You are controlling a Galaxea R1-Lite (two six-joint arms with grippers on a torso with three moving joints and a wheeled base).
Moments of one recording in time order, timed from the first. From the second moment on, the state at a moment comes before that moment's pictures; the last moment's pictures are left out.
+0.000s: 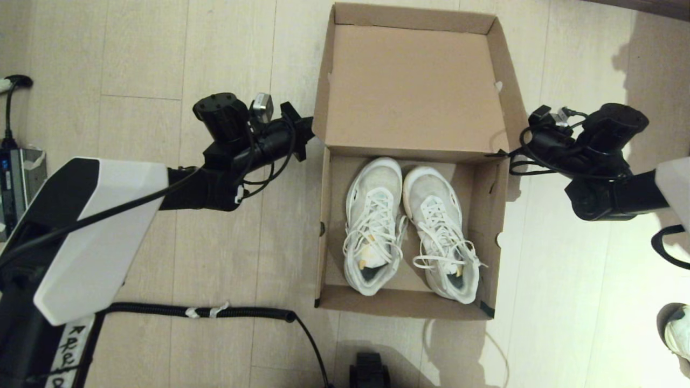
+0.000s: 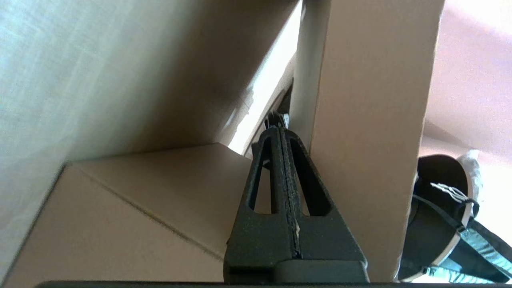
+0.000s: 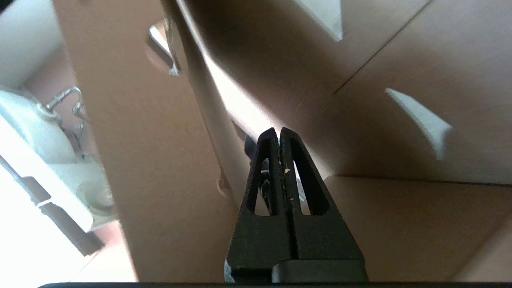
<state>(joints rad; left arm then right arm) -0.31 2.35 -1.93 -0.79 -0.71 -1.19 -0.06 2.25 -1.60 -1.09 0.75 1.69</state>
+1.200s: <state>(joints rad) -0.35 2.25 -1.93 -0.81 -0.72 -1.27 -0.06 2.14 -1.61 -1.08 0.74 1.85</state>
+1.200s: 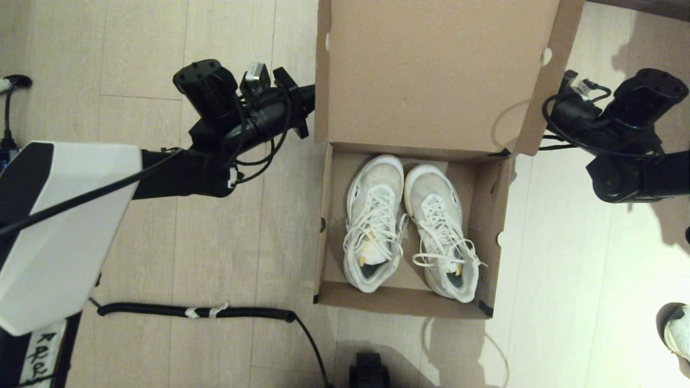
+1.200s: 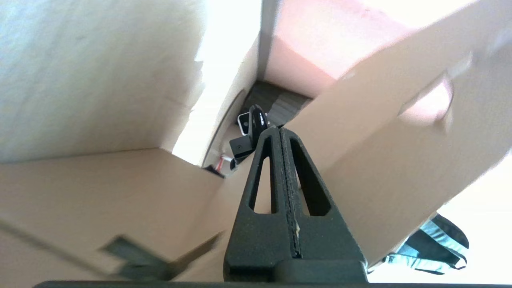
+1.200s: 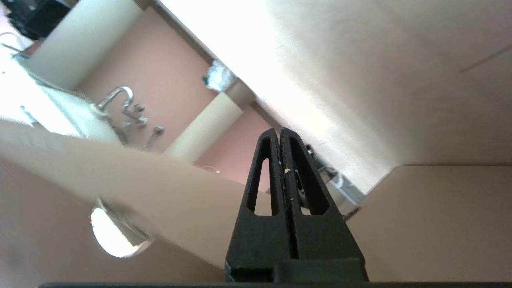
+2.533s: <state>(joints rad) -0.41 2.22 -1.93 -0.99 -0.76 -1.46 -0.14 2.00 -1.63 -1.08 0.87 2.29</state>
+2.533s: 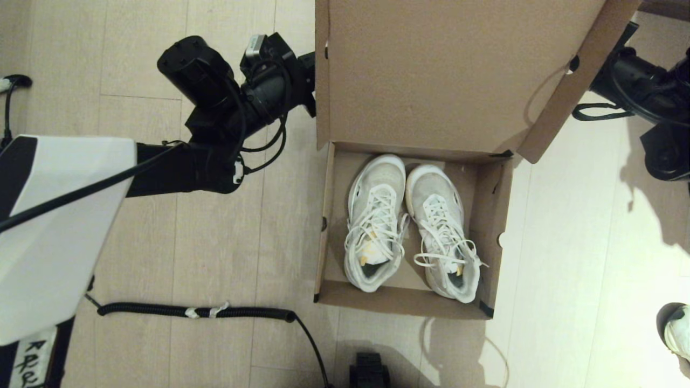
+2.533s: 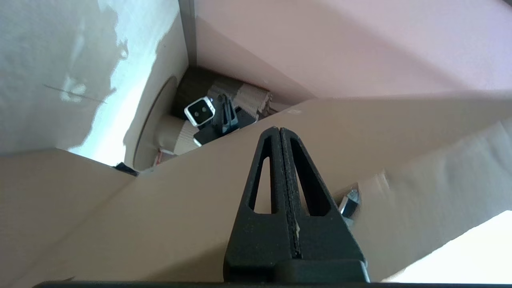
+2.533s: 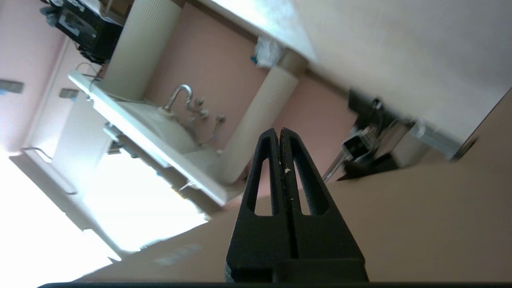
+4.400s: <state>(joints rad) -0.57 1.66 -1.15 -1.06 -0.83 -1.49 -0.32 1.31 -0.88 -1.20 1.01 2.30</state>
